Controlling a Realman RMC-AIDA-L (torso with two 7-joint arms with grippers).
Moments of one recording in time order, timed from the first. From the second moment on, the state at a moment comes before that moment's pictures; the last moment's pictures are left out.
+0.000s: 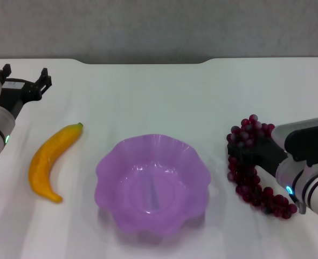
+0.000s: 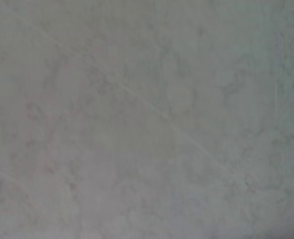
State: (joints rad) left arm -0.60 -2.03 -1.43 -0.34 2.64 0.62 0.04; right arm 0.55 2.01 -2.32 -0.53 1.11 -0.29 -0.16
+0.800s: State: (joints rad) left arm -0.60 -2.03 -1.43 -0.34 2.64 0.62 0.04; right arm 0.52 2.02 -2.35 -0.53 1.13 -0.27 -0.16
